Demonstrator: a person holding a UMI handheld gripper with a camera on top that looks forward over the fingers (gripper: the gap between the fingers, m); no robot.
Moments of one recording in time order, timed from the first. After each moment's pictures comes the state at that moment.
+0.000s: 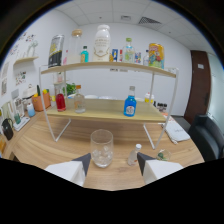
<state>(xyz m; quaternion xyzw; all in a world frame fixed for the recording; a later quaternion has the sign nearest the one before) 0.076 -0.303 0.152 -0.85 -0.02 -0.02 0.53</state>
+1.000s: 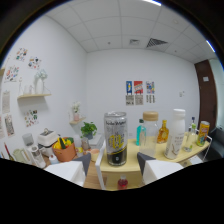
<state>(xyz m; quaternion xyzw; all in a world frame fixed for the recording) -0.161 -0.182 0.400 -0.76 -0.02 0.05 0.65</state>
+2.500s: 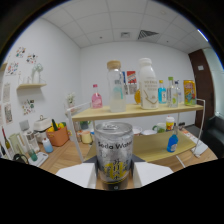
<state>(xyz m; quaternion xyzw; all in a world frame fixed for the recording) -0.087 -0.232 0.266 -0.78 0.00 0.06 0.63</state>
